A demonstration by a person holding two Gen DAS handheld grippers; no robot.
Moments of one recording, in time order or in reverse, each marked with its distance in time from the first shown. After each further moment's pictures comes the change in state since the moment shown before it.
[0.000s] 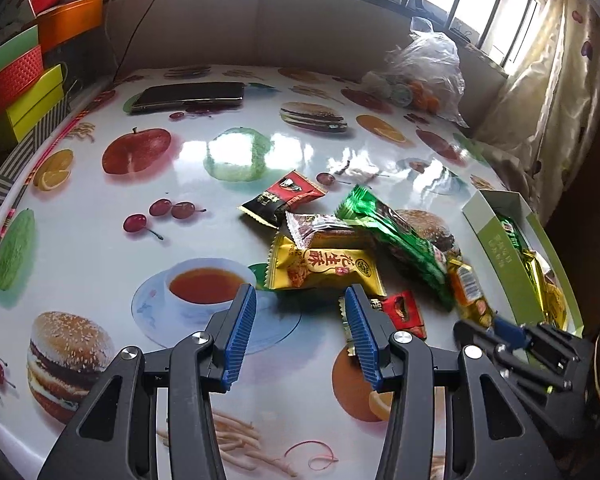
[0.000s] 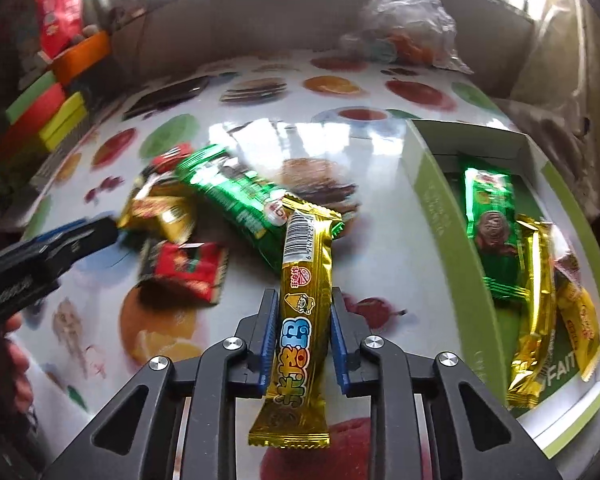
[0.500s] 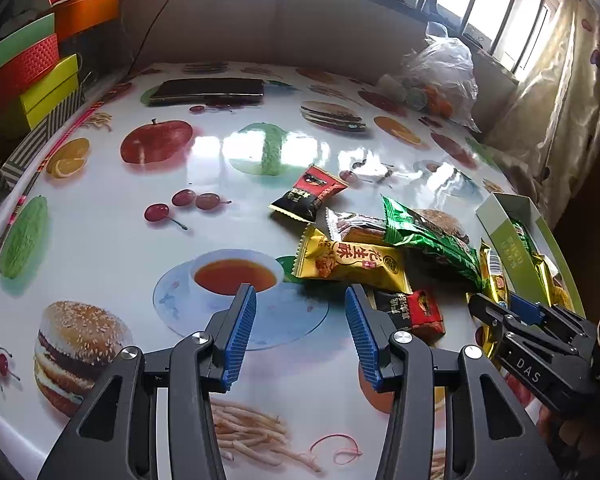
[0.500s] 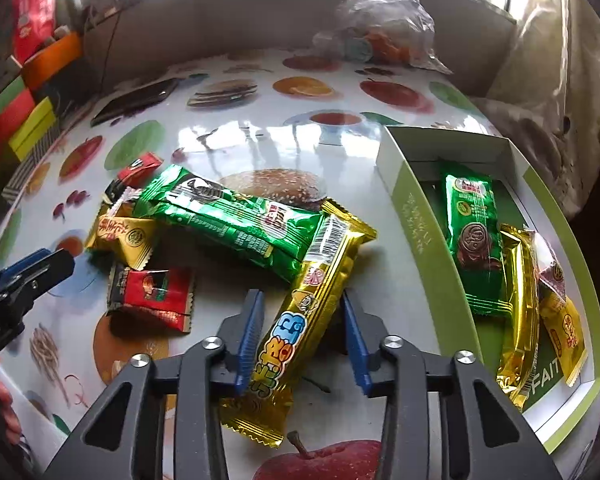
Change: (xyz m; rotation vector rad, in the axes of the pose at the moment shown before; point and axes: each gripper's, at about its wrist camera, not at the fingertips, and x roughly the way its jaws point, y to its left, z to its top) left arm -0.001 0.016 -0.005 -0.032 -0.004 0.019; right arm 0.011 -0.005 0.014 0.044 0.007 -0.122
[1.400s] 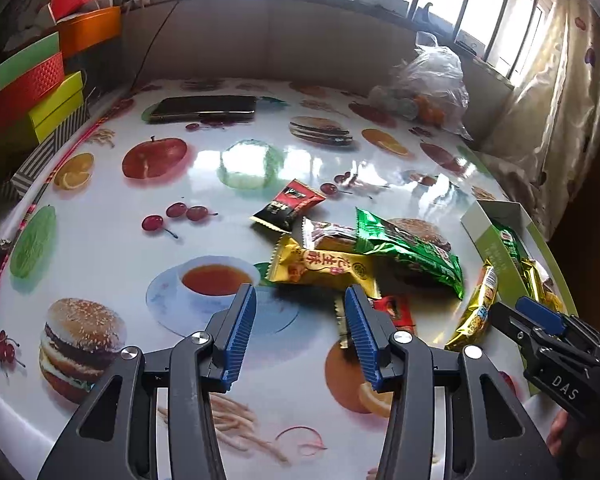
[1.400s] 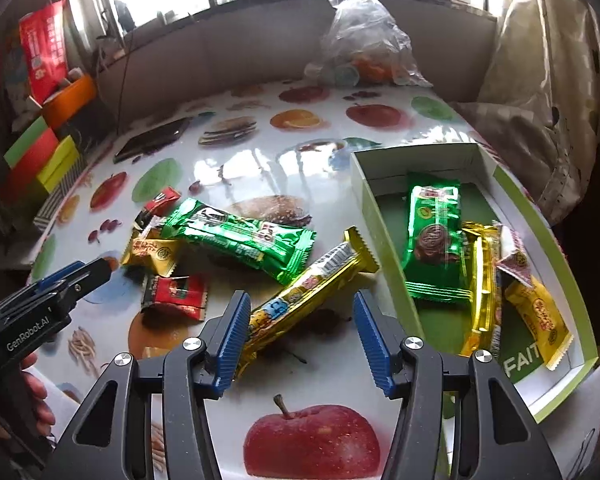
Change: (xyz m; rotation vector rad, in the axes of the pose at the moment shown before) left arm -0.017 -0.021 -0.002 -0.003 -0.044 0.029; right arm -0.044 -0.027 -0.009 0.067 -0.079 0.091
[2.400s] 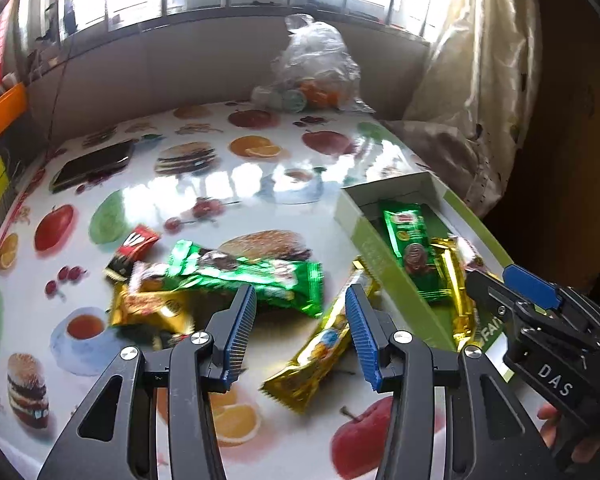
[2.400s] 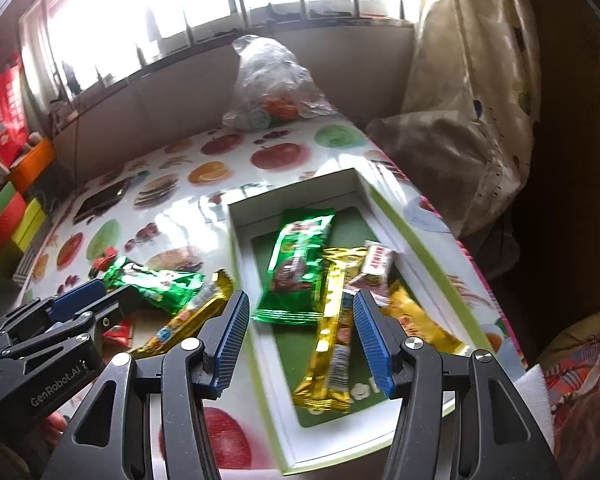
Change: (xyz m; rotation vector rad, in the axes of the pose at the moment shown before) left arm -0.001 -0.133 0.007 0.224 -0.001 -0.095; right arm -0.051 -0.086 0.003 0.132 -0.128 -0.098
